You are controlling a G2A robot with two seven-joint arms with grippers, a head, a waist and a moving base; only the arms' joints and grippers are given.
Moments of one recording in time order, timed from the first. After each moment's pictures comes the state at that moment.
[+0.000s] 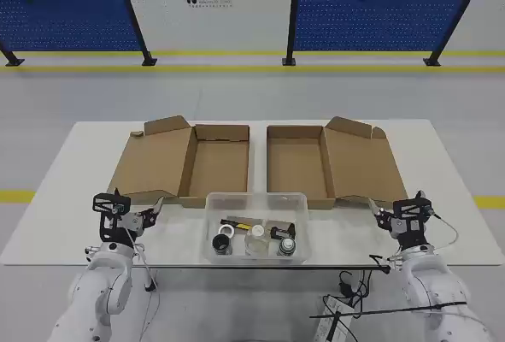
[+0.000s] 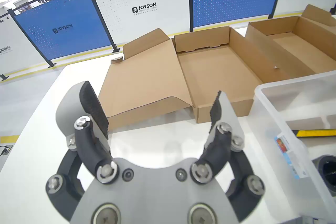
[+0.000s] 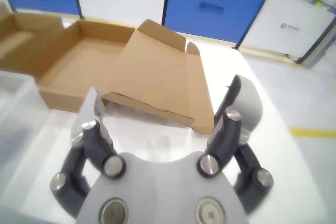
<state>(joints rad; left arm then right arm) 1.73 -1.15 -1.60 -1.80 1.33 0.00 0.00 -1.73 -1.15 1.60 -1.80 -1.33 0.00 0.00</state>
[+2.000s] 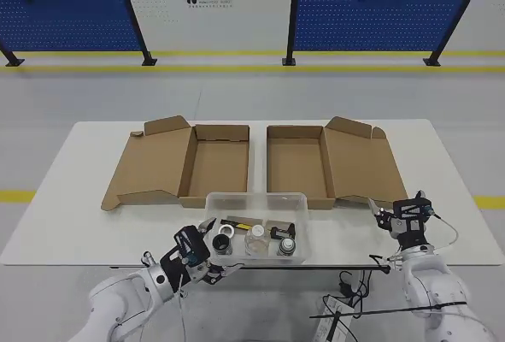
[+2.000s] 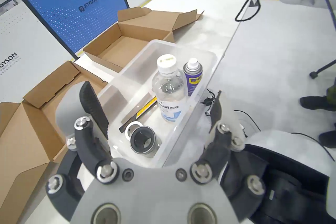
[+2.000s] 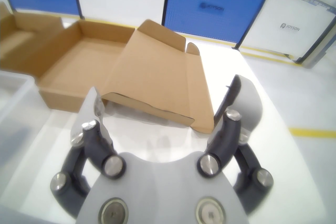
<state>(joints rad) 1.83 -1.12 -1.45 -2.11 1.41 -0.65 -0.10 -1.73 -1.15 1.60 -1.80 -1.33 0.00 0.00</state>
